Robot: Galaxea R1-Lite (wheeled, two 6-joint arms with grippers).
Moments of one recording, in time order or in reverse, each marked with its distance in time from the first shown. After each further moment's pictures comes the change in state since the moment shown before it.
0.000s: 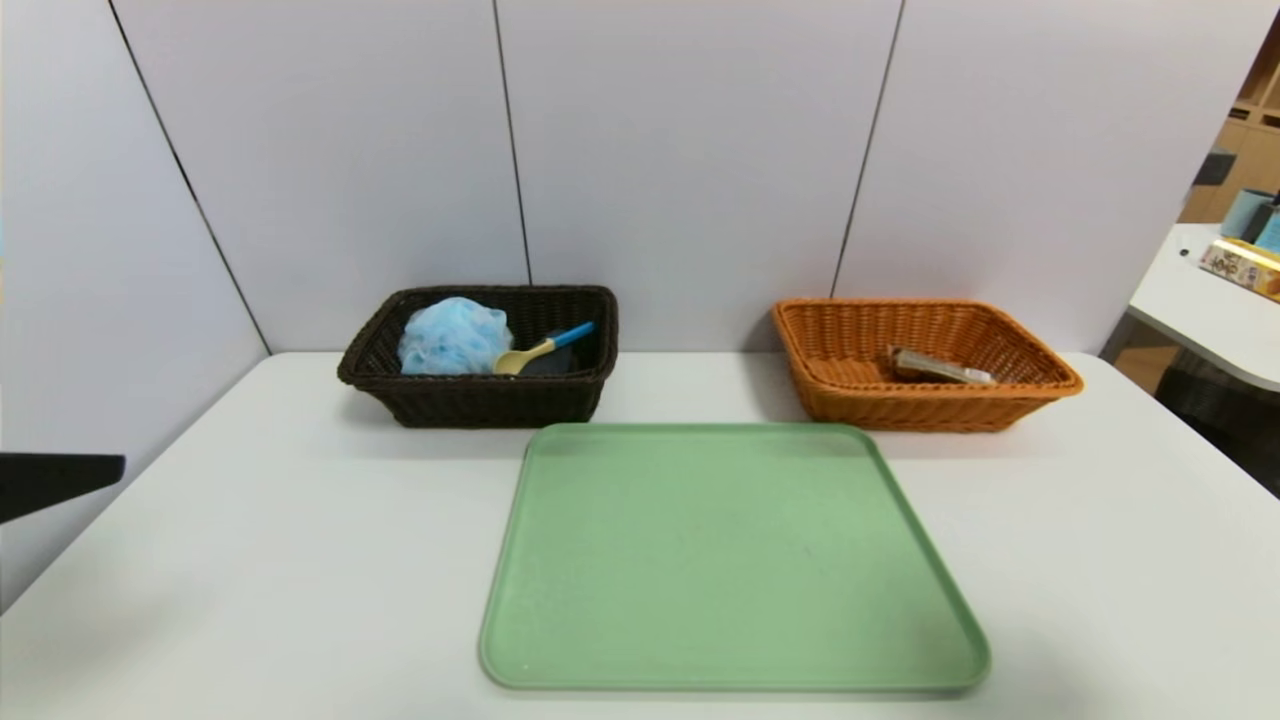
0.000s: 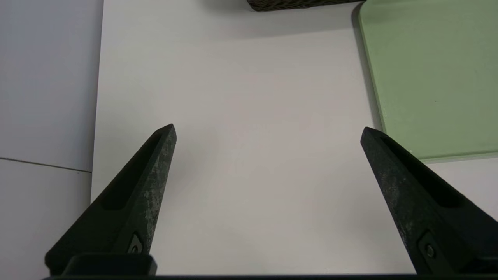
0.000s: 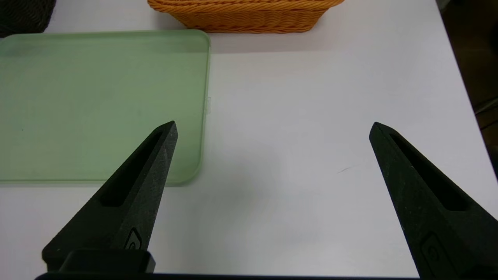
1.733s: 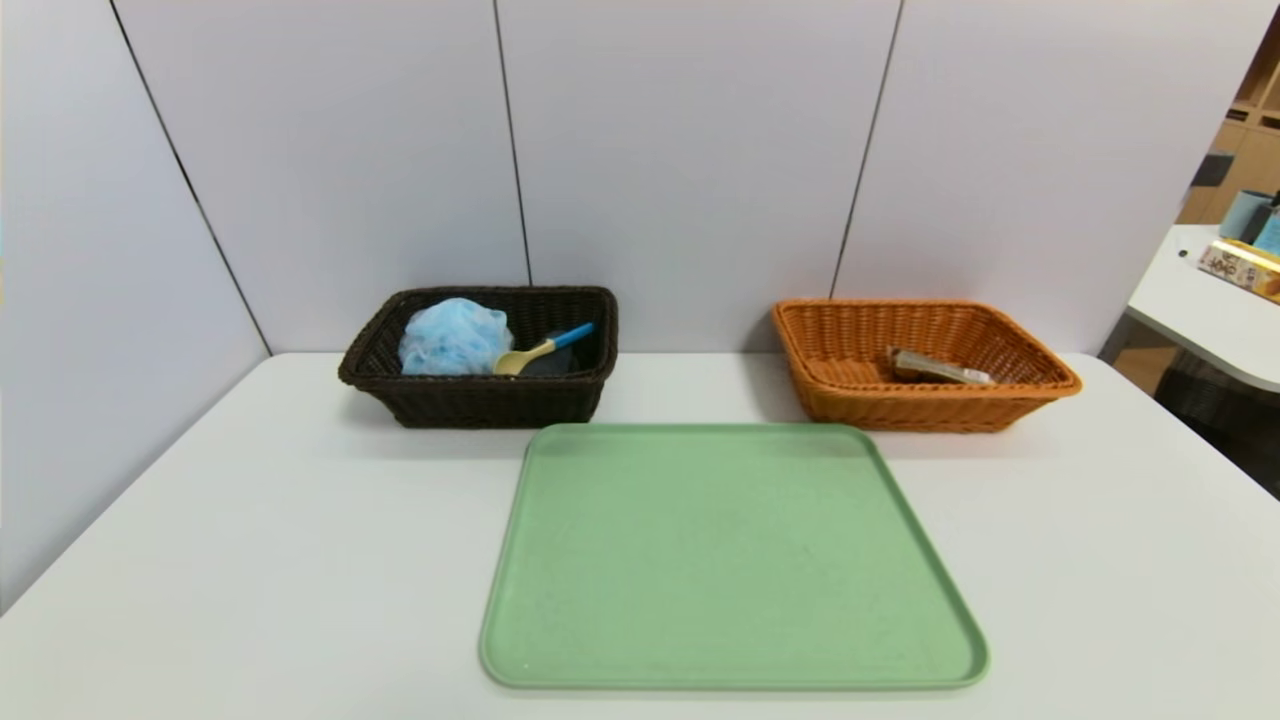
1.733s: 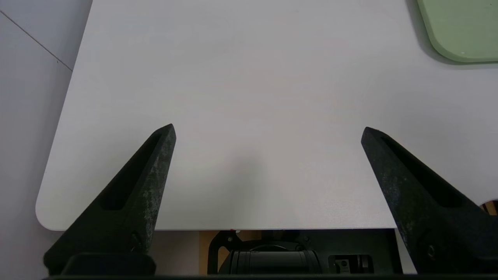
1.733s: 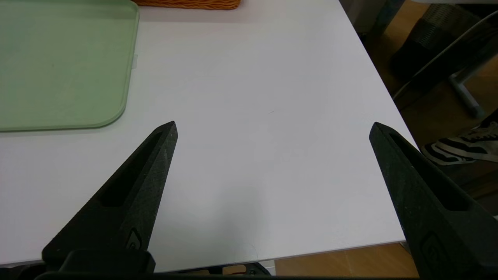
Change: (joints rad) left arm 0.073 -0.645 0.553 -0.007 0.001 0.003; right arm -0.234 -0.562 0.304 0.077 0.019 -0.217
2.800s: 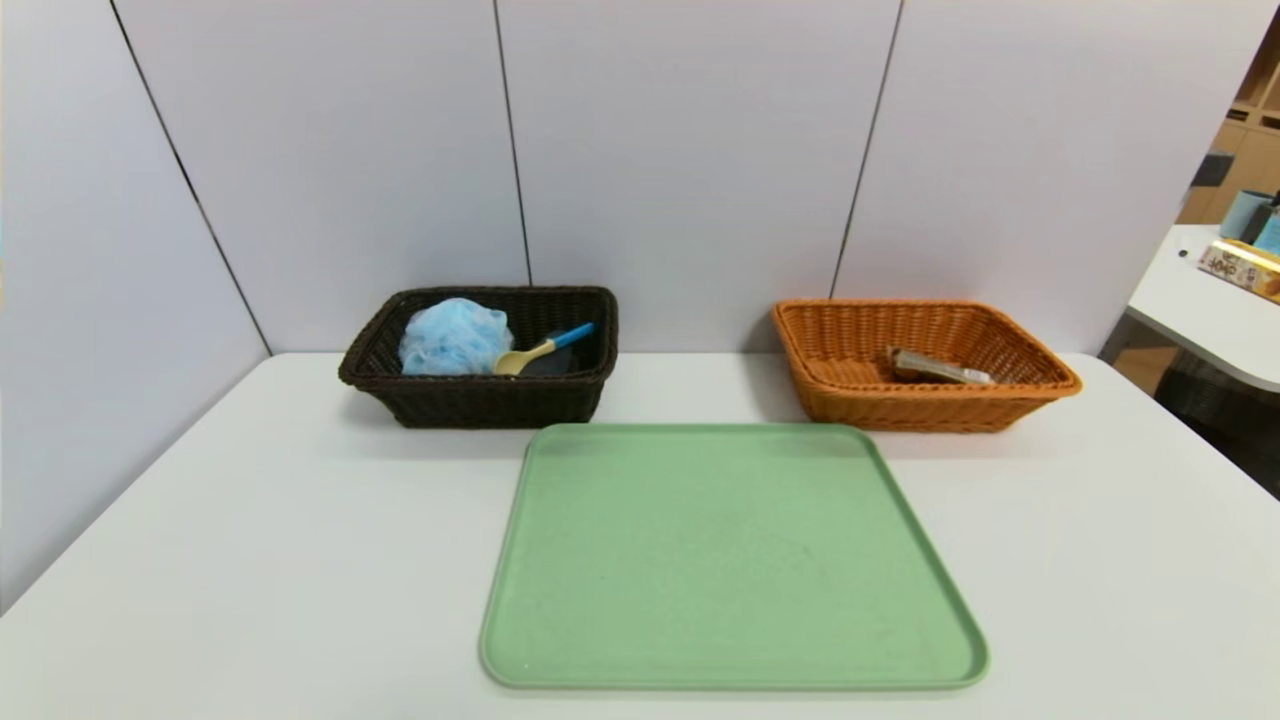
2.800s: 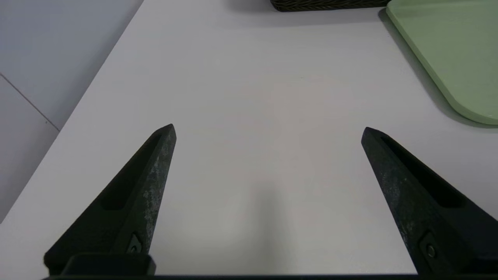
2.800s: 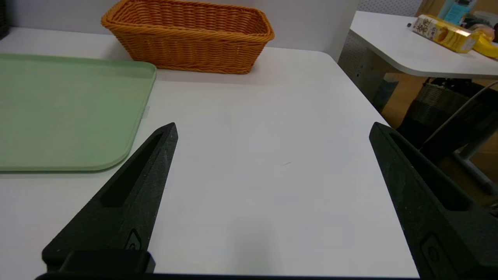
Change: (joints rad) left arm 0.014 -0.170 0.490 -0.636 -0.012 0.013; right arm -0.028 -0.269 0.438 -0.482 0.077 -0.058
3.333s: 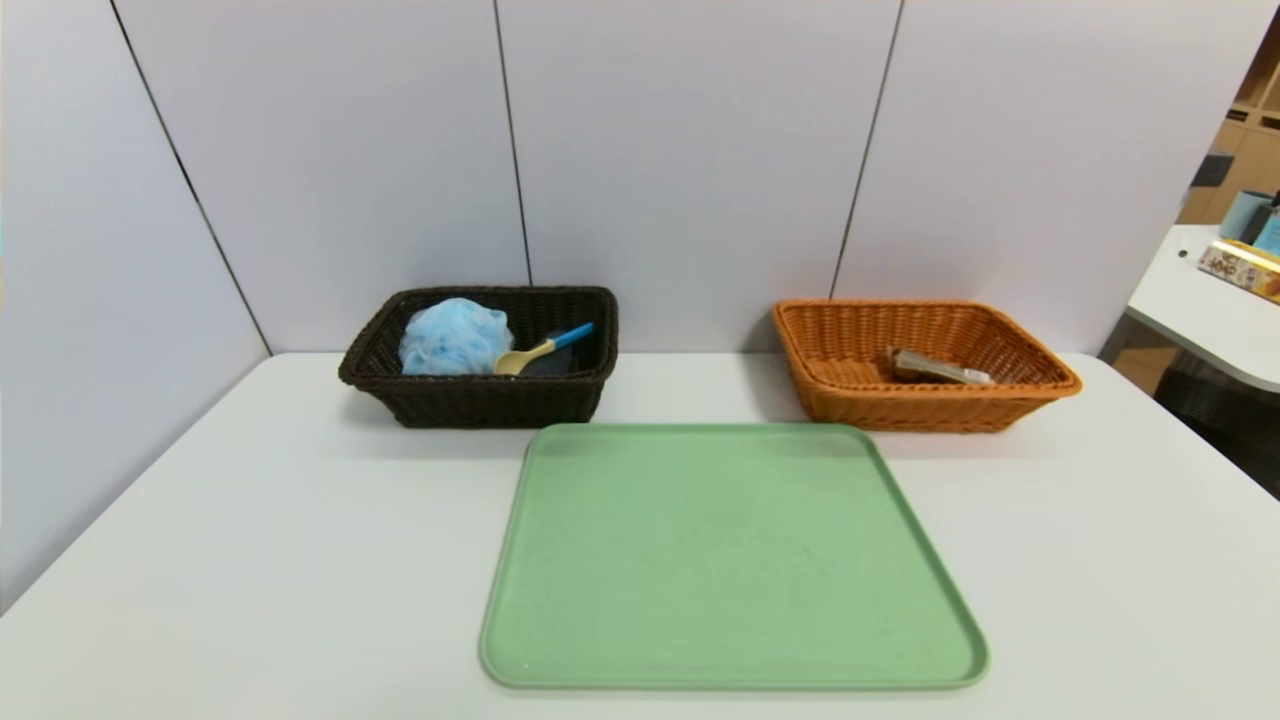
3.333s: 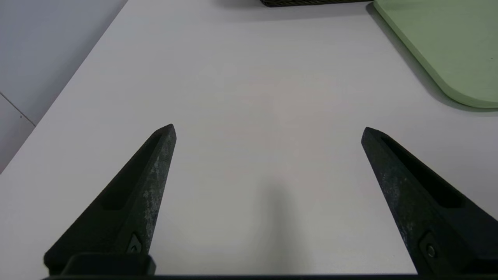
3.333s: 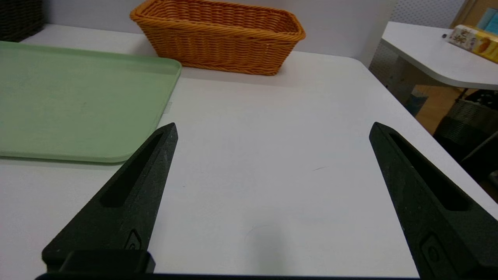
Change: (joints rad) left arm -0.003 -0.094 0.074 -0.008 -0.030 -0.002; right arm 0.000 -0.021 0.203 -0.217 0.084 0.001
